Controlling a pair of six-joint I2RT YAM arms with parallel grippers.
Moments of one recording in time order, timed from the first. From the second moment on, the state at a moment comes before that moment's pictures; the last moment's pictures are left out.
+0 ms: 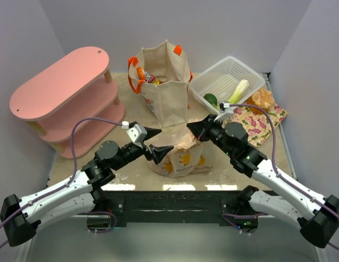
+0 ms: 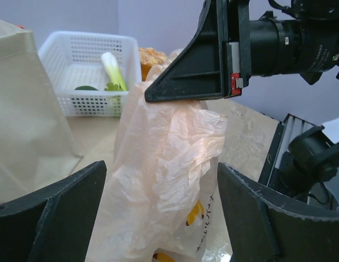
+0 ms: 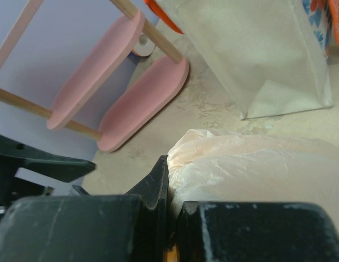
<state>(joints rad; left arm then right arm) -0.94 0.76 0.51 0.34 0.06 -0.15 0.77 0.85 0.68 0.05 0.15 0.71</state>
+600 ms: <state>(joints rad) -0.75 1.14 0.55 0.59 0.33 -0.23 0.66 0.97 0.71 0.08 -0.23 0.71</state>
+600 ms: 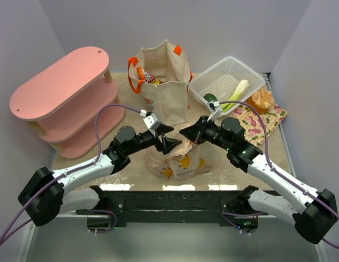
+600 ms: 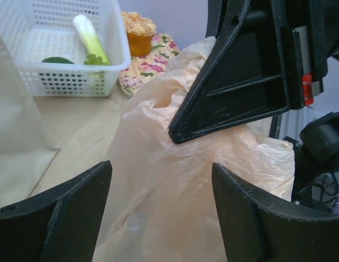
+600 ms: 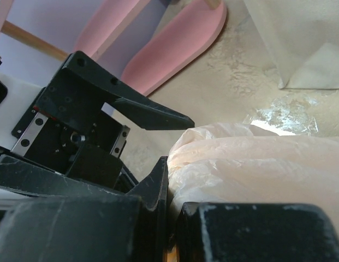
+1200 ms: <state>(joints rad) -0.74 1.28 0.54 0.83 0.54 -0.34 0.63 0.92 0.65 0.11 -0.29 0.76</state>
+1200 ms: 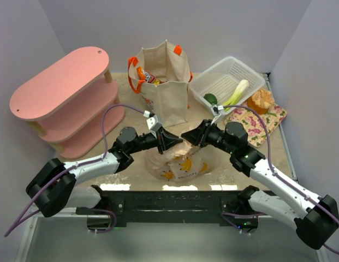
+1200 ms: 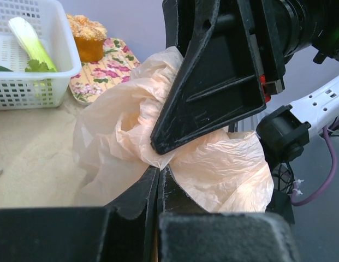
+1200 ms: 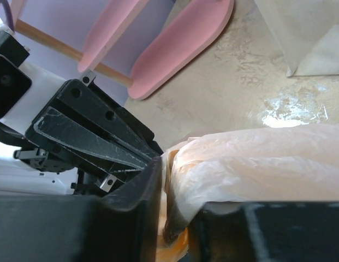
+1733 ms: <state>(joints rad) -0.74 1.25 0.46 0.87 0.50 -0.38 0.63 0.82 0.53 0.18 -0.28 0.83</state>
